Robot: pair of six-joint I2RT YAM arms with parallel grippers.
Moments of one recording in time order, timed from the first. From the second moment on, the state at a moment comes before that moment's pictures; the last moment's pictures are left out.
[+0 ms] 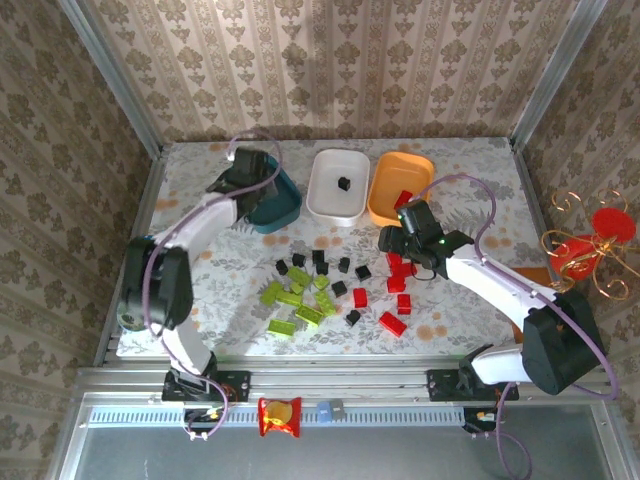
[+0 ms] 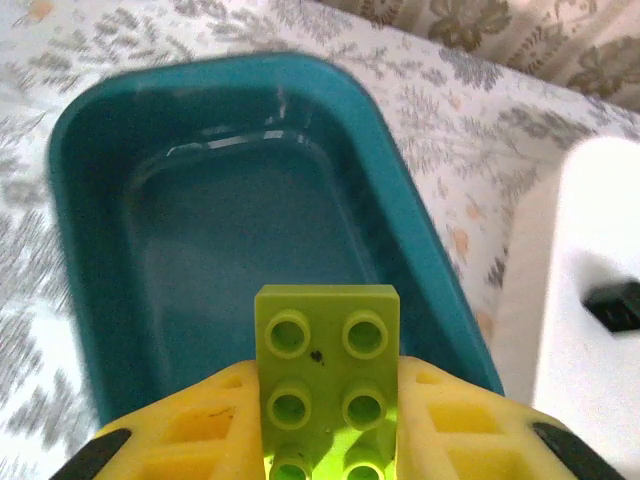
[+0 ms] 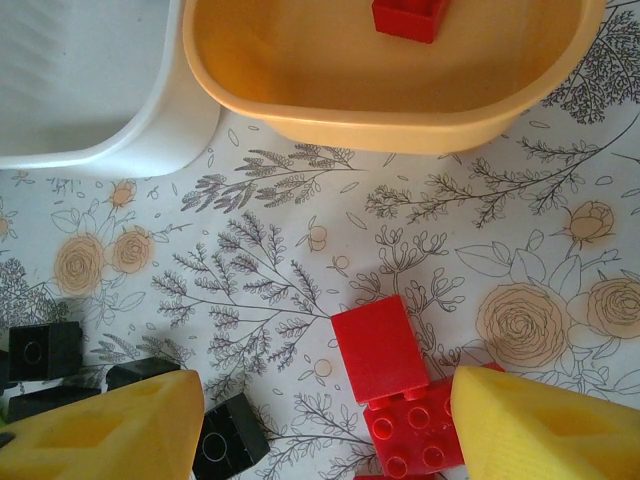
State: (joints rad) left arm -0.36 1.83 1.40 -0.32 -0.19 -0.51; right arm 0.45 1.34 0.87 -0.43 0.16 0.61
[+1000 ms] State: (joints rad) left arm -0.40 1.56 1.26 -0.29 -0.16 -0.51; right arm 0.41 1.30 0.86 -0.47 0.16 0.62
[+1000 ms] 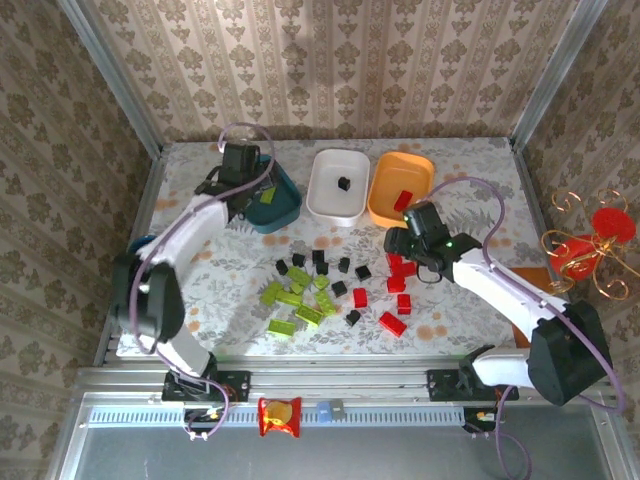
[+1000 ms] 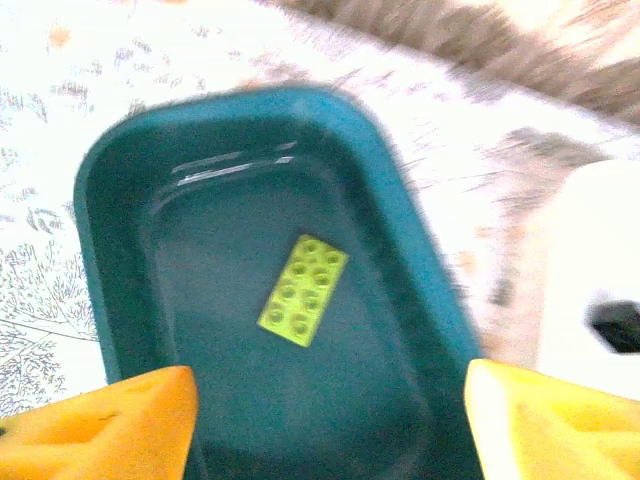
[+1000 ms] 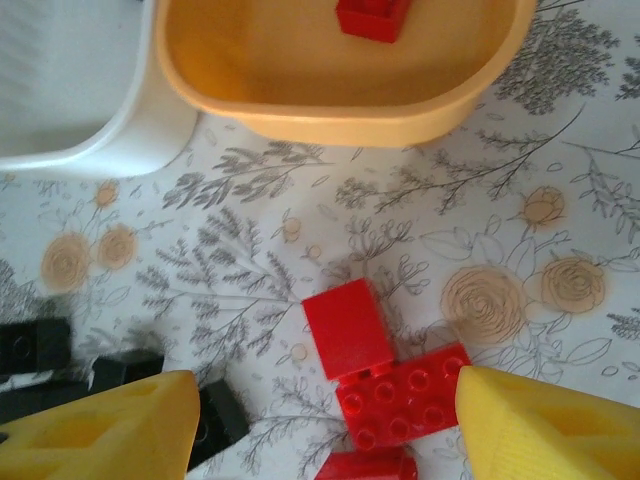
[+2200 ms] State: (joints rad) left arm -0.63 1.06 0.56 -0.12 0.00 -0.59; right arm 0.43 1.74 1.01 -0.49 0.13 0.44
